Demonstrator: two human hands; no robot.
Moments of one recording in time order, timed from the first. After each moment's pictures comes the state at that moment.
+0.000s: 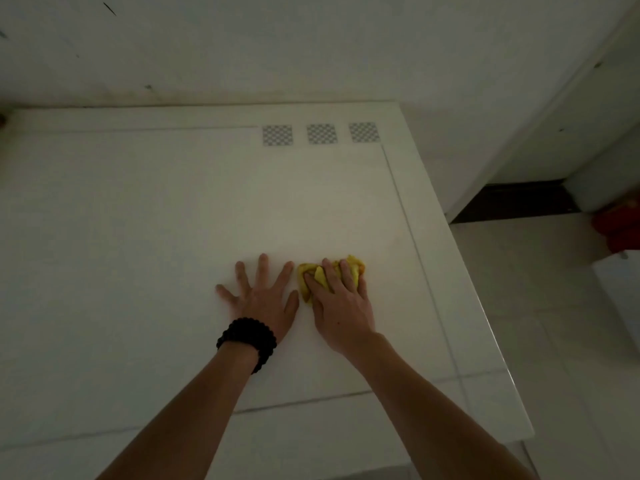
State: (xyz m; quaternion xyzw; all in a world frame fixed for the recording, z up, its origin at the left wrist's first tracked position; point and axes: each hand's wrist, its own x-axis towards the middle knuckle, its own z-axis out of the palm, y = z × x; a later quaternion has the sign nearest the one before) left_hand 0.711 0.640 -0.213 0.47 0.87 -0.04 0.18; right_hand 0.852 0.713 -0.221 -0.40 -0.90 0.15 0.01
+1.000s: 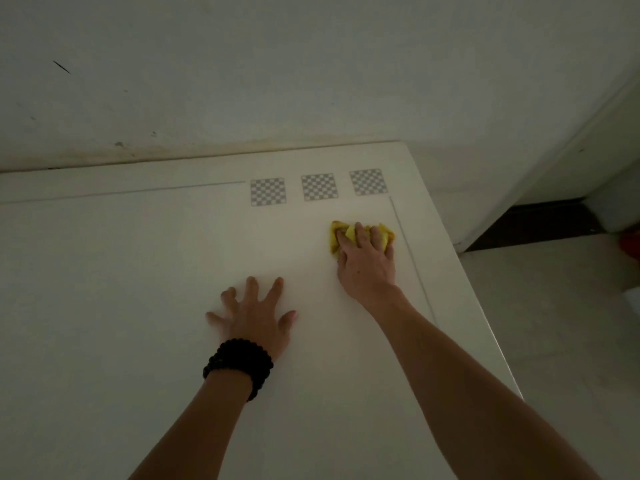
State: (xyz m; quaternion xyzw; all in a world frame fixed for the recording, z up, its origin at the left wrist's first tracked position) left_hand 0.638 0.770 -0.209 0.42 0.89 -0.05 0.15; right_hand 0.760 0.945 -0.223 -0.50 -0.85 0.13 -0.01
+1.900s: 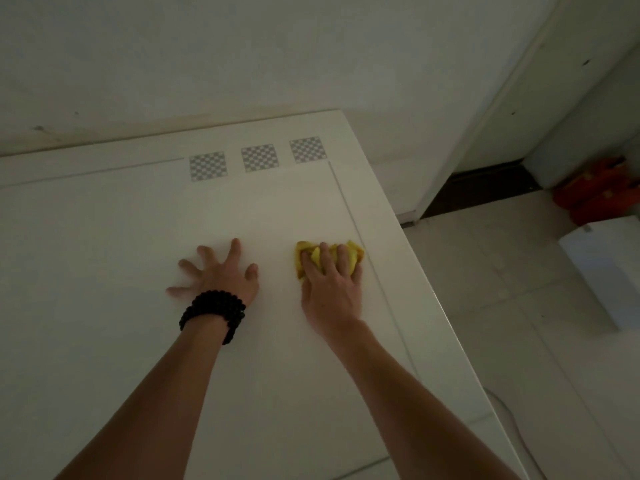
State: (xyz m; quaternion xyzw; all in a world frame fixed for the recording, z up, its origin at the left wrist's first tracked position) left_hand 0.671 0.797 -0.205 0.36 0.91 -0.04 0.21; right_hand 0.846 0.840 -0.226 -0.51 -0.85 0.13 0.00
